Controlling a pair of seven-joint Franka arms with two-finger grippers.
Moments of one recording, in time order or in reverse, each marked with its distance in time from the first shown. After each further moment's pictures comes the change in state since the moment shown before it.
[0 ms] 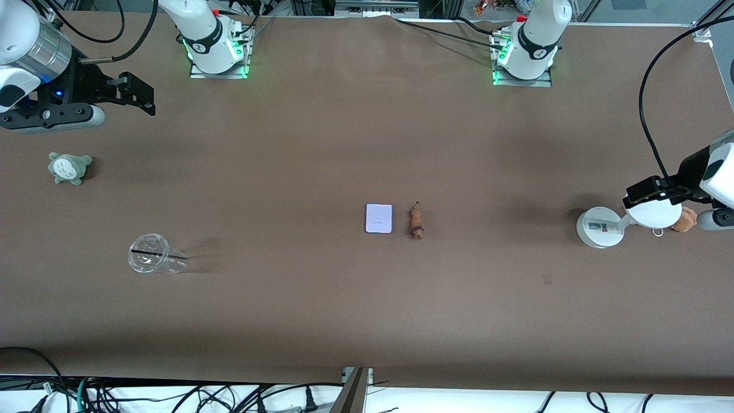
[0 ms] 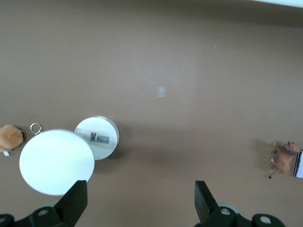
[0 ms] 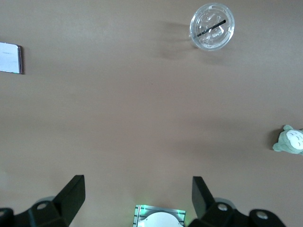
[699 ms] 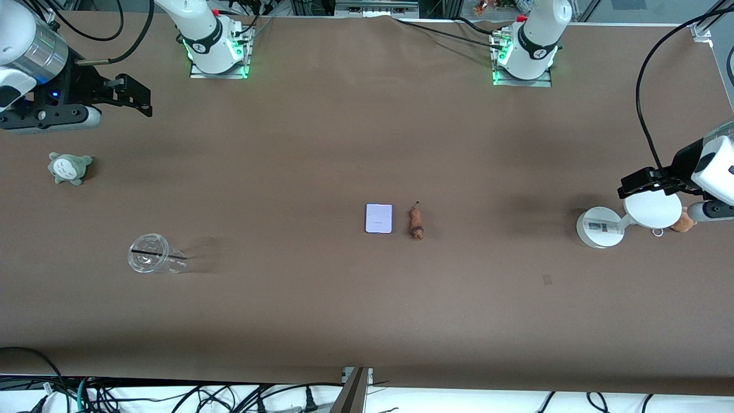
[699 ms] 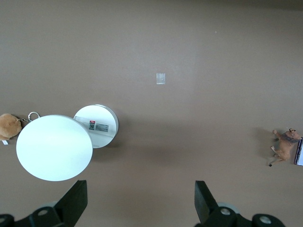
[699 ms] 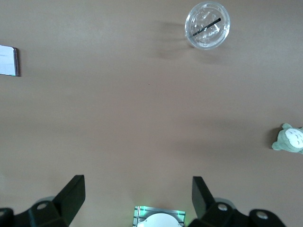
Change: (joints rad) left arm -0.003 -0.027 -0.002 -0.041 0.000 -0.015 0.000; right arm 0.000 -0.014 -0.018 -0.029 -0.001 0.017 -0.001
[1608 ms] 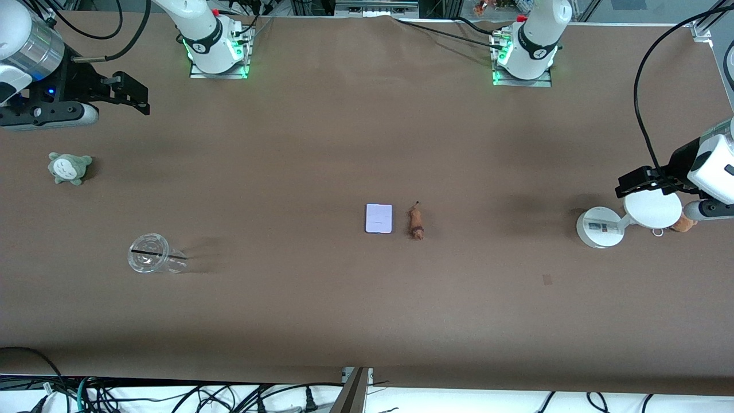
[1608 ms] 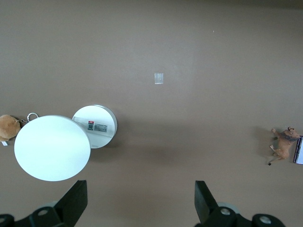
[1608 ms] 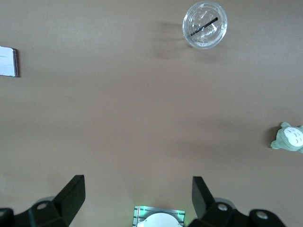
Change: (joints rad) left arm -0.011 -0.004 0.001 -0.003 0.002 0.000 0.001; right arm 0.000 -0.010 -0.006 -0.004 0.000 0.000 0.000
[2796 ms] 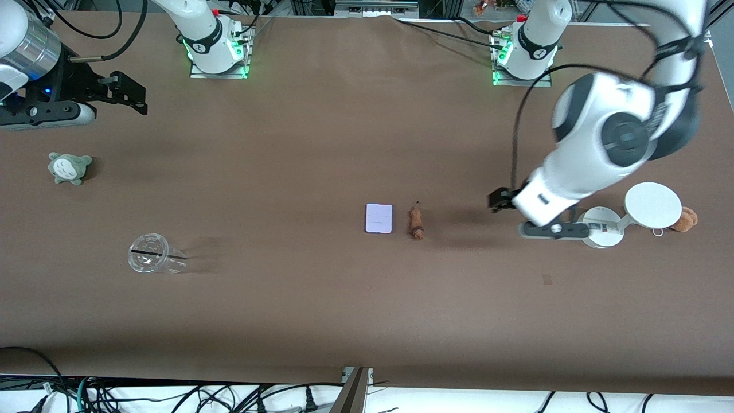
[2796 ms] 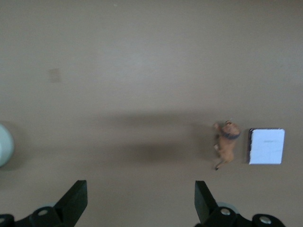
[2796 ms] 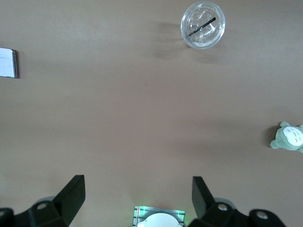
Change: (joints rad) left arm -0.325 0.193 -0.041 -0.053 -0.013 0.252 -0.260; right arm 0.000 -0.002 -0.004 0.000 0.000 0.000 0.000
